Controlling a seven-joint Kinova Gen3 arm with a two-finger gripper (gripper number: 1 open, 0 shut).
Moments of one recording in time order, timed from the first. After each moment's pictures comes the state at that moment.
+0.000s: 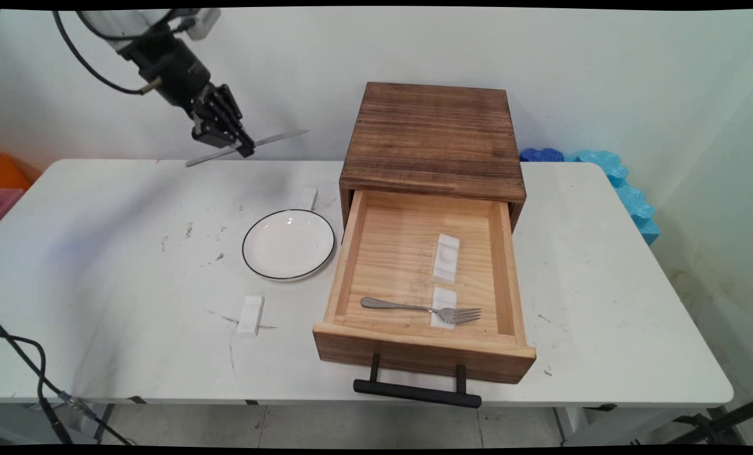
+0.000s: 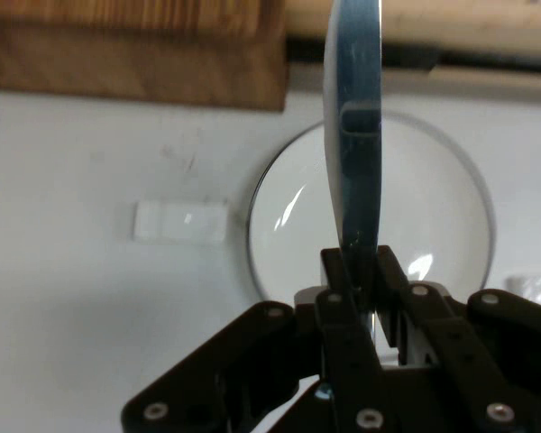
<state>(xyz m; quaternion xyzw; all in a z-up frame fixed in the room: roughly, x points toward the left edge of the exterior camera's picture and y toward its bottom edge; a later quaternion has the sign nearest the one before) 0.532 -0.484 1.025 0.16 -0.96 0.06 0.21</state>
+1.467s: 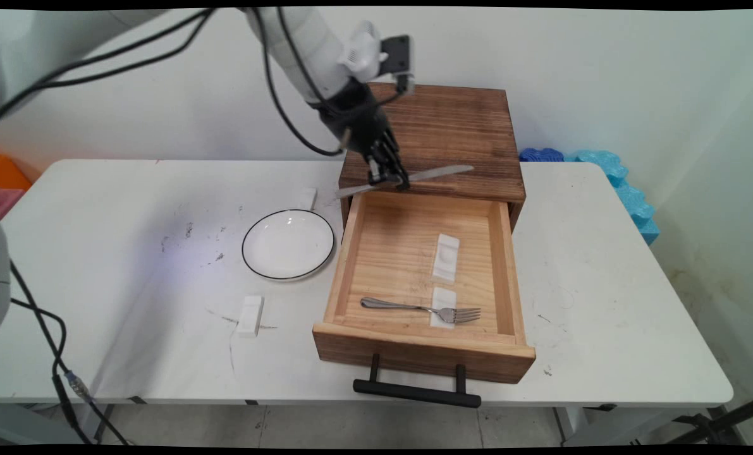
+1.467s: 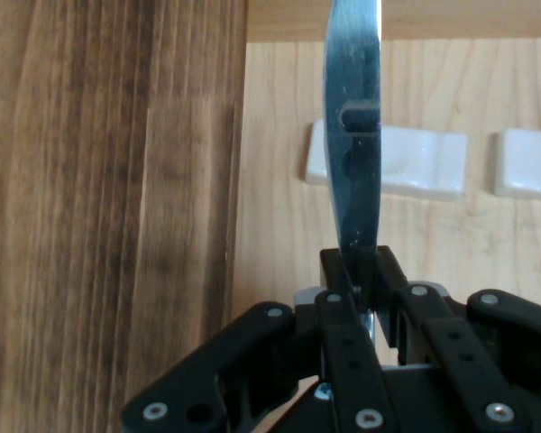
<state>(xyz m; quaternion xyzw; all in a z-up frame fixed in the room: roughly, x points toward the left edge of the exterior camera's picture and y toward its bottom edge) 0.270 -0.501 0.984 0.13 -0.96 0.12 0.21</state>
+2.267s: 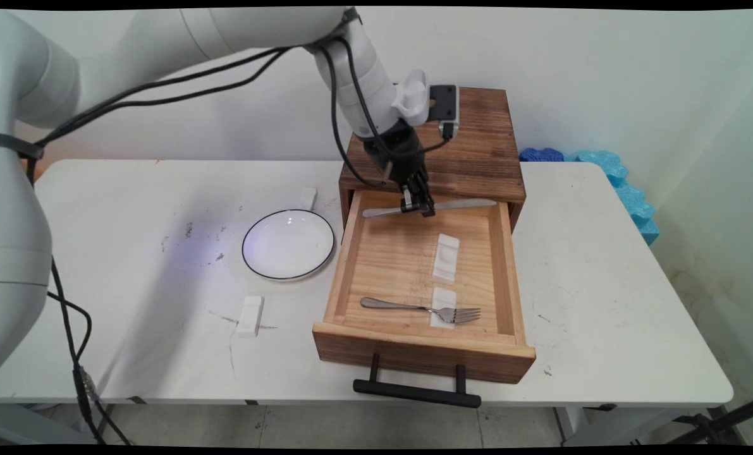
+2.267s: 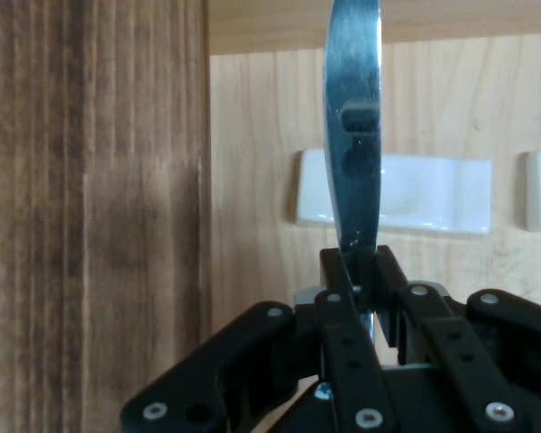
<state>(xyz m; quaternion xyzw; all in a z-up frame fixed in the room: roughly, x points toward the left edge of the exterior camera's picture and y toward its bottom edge) 0.218 -0.530 0.932 0.10 -0.97 0.10 0.18</state>
